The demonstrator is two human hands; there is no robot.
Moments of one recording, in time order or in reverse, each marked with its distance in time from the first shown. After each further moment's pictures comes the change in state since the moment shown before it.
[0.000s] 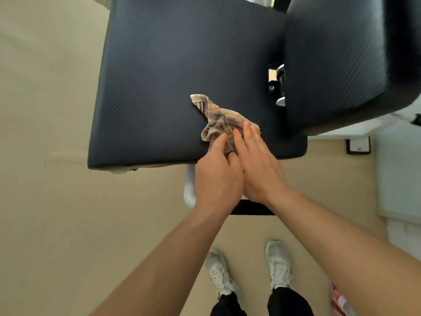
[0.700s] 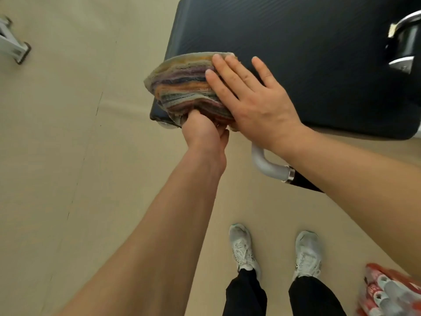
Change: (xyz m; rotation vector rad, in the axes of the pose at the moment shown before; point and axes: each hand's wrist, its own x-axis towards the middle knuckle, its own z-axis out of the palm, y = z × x) left_hand 0.036 -0.093 -0.085 -1.195 0.410 -0.665; right_hand 0.076 -0.103 0.038 -0.354 0.475 -0.642
